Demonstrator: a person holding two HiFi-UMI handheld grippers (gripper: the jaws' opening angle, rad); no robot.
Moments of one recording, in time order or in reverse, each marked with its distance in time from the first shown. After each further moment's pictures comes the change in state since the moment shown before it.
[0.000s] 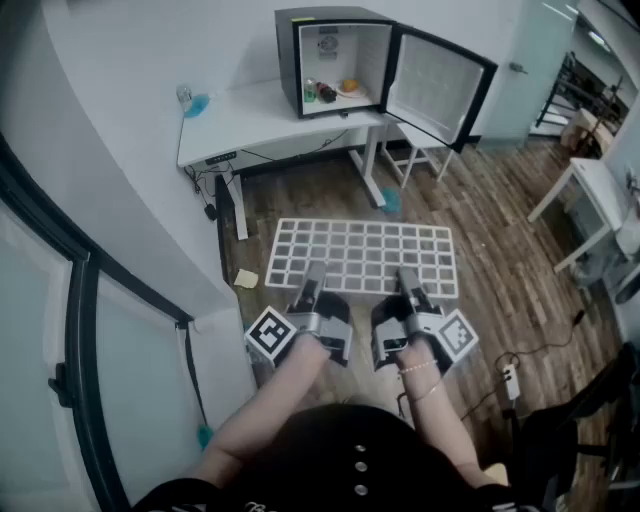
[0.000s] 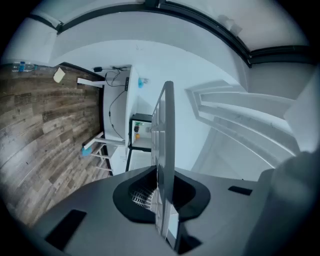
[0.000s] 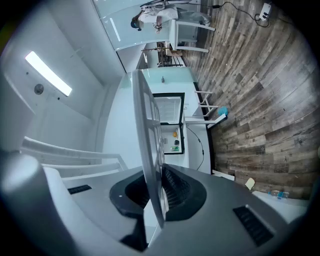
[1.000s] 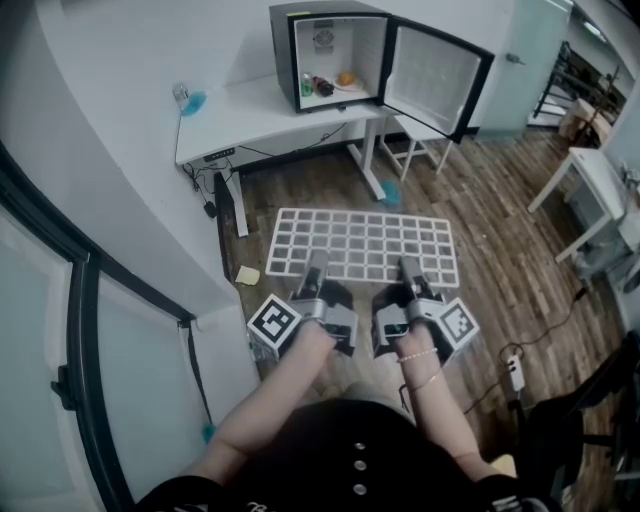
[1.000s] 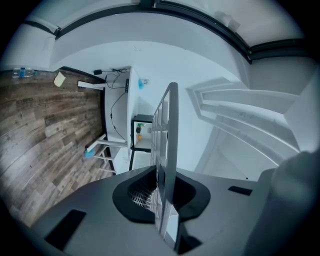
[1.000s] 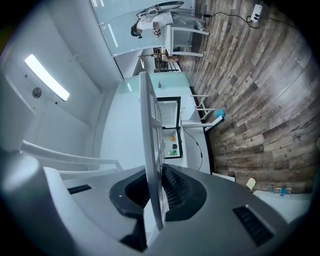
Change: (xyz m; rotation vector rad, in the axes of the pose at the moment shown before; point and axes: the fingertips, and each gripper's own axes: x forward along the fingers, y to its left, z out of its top) left arm 0.003 0.000 0.000 0.018 -0.005 0.040; right arm 0.000 -0.010 0.006 0.022 -0.064 -0.021
